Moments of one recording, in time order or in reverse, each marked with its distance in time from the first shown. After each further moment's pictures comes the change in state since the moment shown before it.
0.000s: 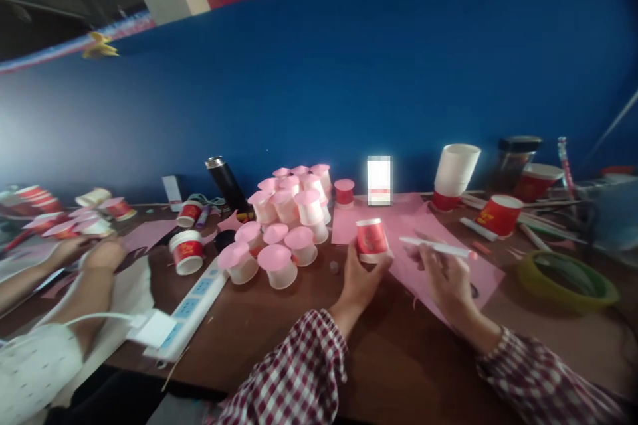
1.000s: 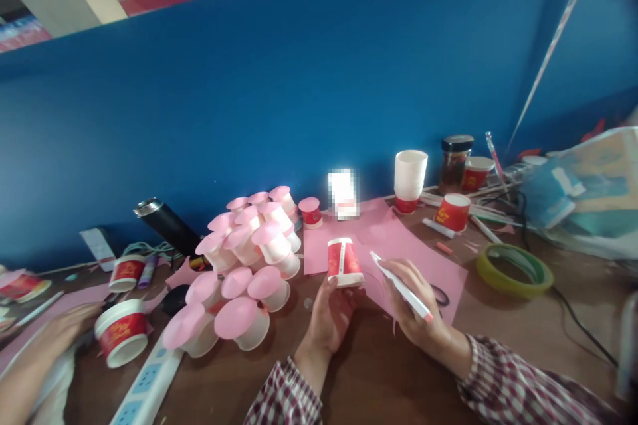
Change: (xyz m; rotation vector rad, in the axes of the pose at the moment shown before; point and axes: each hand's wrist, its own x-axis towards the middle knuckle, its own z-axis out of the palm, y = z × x) left_hand 0.012 0.010 -0.007 -0.779 -0.175 -0.450; right_hand 0.005 -0.019 -0.006 -0.089 -0.045 -0.357
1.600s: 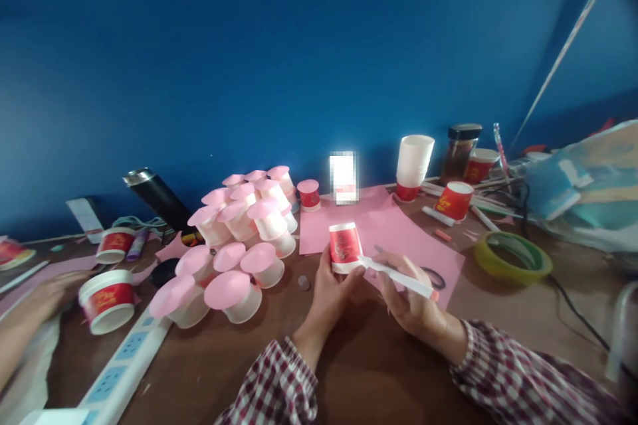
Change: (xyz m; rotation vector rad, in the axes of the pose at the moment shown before) left_hand -0.001 -0.008 -0.001 0.626 -0.027 0.286; right_hand -0.007 -0.010 0.002 -0.140 -0.033 -0.109
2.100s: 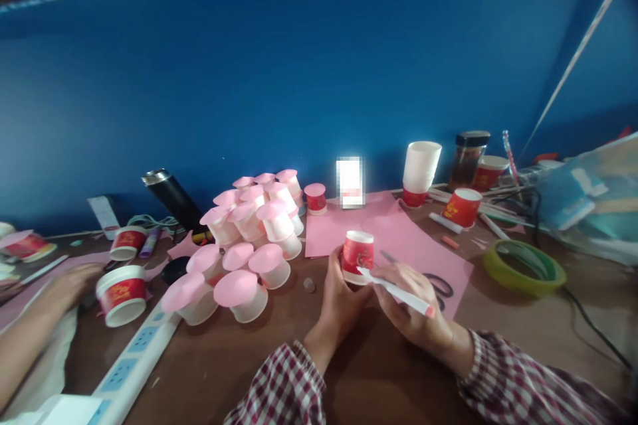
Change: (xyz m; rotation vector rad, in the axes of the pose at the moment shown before) left_hand -0.006 -0.001 0.007 0.298 0.105 0.163; right_hand 0.007 -0.006 -0.002 -0.056 -0.073 -0.204
